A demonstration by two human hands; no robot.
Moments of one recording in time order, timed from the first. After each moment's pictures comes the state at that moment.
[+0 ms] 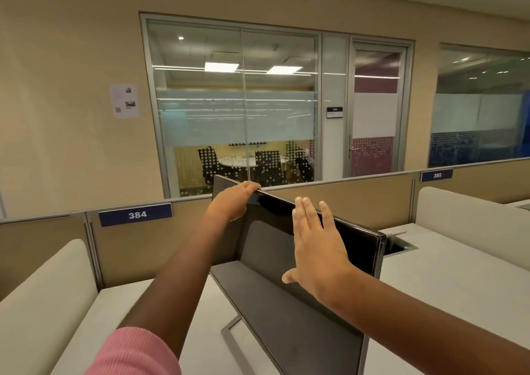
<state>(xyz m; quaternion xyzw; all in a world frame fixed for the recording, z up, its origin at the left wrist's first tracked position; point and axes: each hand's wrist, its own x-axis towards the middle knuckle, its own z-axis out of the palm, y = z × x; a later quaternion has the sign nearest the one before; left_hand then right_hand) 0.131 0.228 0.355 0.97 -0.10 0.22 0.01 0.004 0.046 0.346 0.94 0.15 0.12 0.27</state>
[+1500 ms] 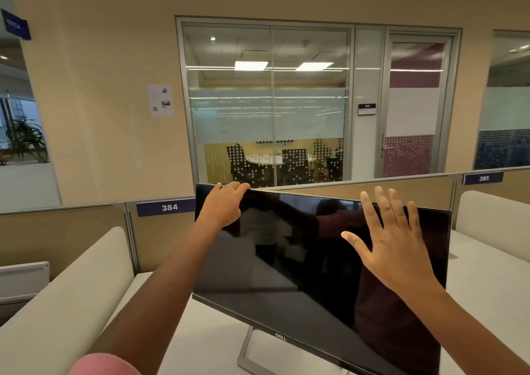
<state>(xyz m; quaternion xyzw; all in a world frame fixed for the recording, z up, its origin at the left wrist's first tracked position) 0.082 0.268 0.354 0.97 -0.01 0.25 -0.05 0.078 -0.032 0.294 0.89 0.16 0.42 -0.03</state>
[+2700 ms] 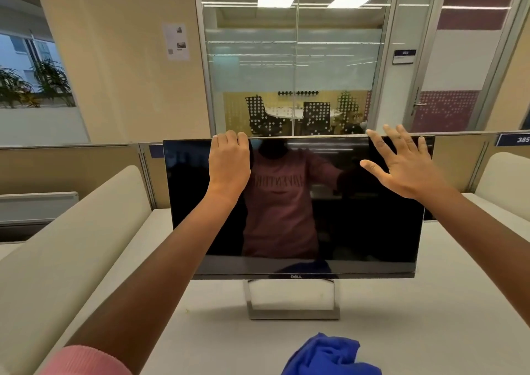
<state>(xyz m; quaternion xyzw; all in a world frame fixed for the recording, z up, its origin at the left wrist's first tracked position) 0.042 0.208 0.321 0.87 0.15 0.42 -0.23 0.160 -0.082 0.315 0.93 0.26 0.26 -0.06</state>
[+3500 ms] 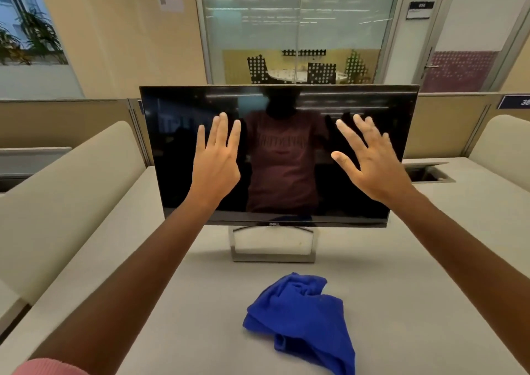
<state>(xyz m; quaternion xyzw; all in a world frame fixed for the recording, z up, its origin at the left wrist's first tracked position) -0.006 0.168 0.253 0.93 0.11 0.33 -0.11 0.099 -0.088 0.258 0.89 0.34 0.25 -0.19</state>
